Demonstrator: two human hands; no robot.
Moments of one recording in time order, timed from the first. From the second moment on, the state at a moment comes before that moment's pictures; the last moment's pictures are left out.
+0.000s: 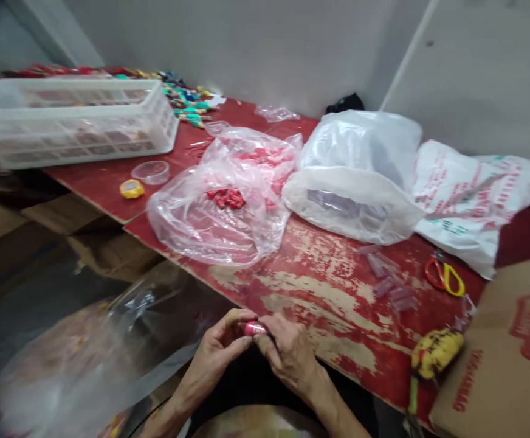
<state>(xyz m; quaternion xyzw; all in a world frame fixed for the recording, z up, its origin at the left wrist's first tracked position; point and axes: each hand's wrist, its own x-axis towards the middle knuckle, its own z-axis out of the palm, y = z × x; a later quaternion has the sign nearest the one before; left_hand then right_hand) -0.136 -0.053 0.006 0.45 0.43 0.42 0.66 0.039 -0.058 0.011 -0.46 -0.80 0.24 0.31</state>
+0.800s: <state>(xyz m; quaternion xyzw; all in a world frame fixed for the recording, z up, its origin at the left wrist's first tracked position) -0.111 -0.011 -0.020 0.40 0.48 0.30 0.72 0.164 -0.118 -0.022 -0.66 -0.71 -0.23 -0.05</state>
